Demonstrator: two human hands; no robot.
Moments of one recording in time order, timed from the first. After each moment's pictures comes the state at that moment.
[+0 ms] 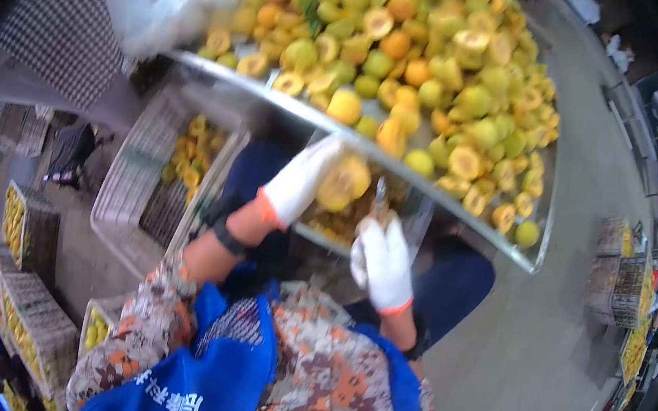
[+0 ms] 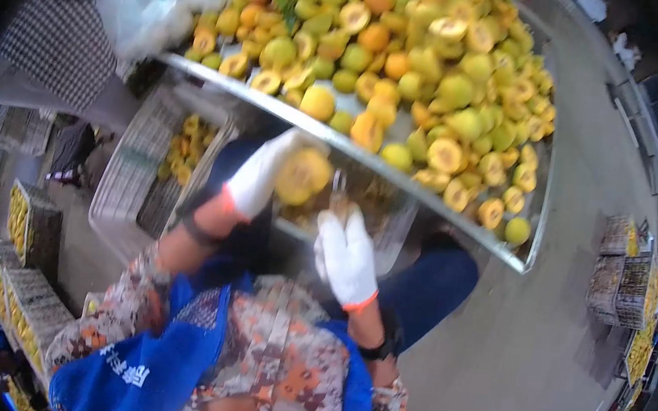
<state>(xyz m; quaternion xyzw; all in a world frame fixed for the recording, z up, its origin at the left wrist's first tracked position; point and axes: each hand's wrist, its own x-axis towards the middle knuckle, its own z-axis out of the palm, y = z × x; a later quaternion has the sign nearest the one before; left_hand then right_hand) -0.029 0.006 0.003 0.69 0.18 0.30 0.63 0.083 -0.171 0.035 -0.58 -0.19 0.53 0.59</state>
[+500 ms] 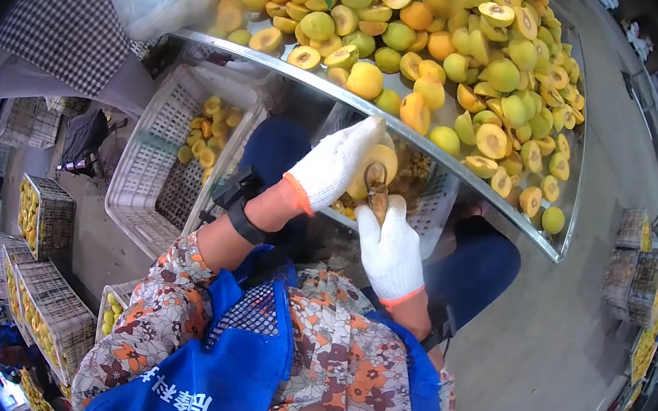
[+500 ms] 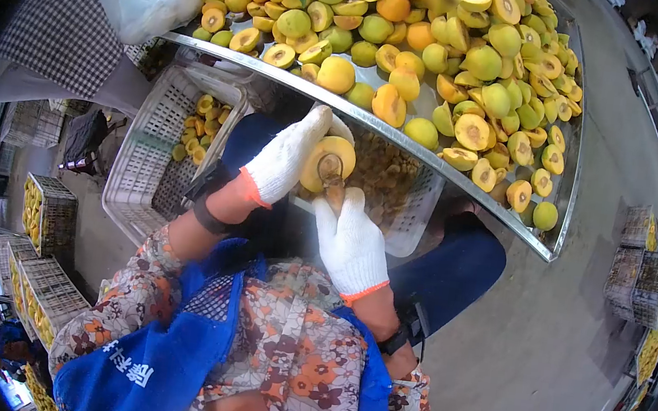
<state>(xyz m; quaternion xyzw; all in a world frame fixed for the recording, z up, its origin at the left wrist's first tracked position) -0.019 -0.009 0.016 0.61 0.26 0.24 0.71 0.068 -0.168 0.027 -0.78 -0.46 0.27 0.34</state>
